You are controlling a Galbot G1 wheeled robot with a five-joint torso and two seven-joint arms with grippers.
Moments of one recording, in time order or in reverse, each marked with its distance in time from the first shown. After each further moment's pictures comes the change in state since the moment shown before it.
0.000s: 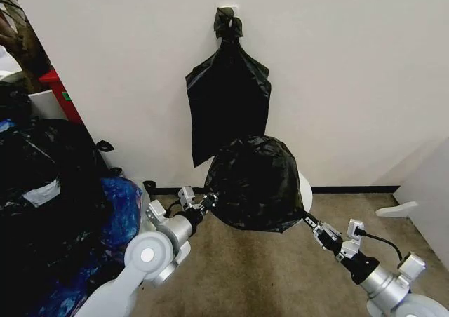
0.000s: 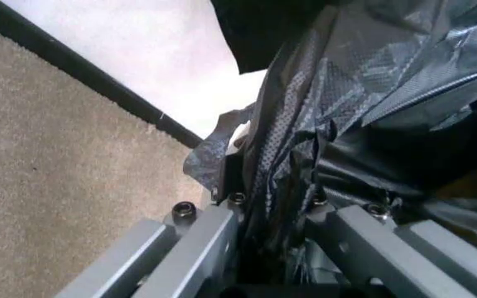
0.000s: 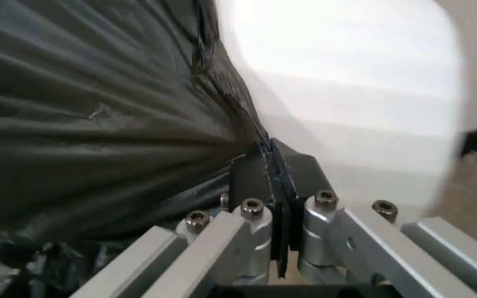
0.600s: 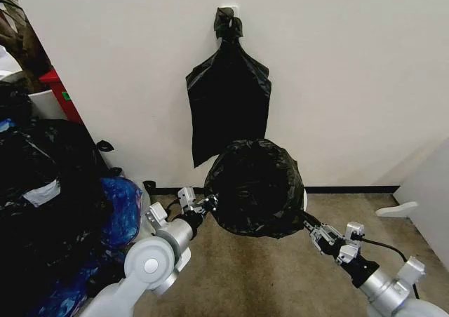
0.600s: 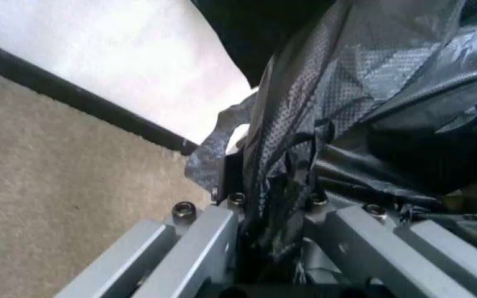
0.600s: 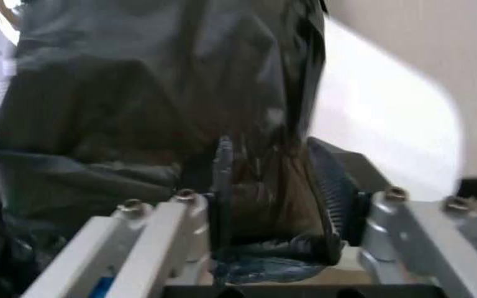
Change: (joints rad) left arm 0.008 0.015 0.026 -0.022 0.192 -0.005 -0.006; right arm -0.073 0.030 0.012 0.099 -0.230 0.104 -0.003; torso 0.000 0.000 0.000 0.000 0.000
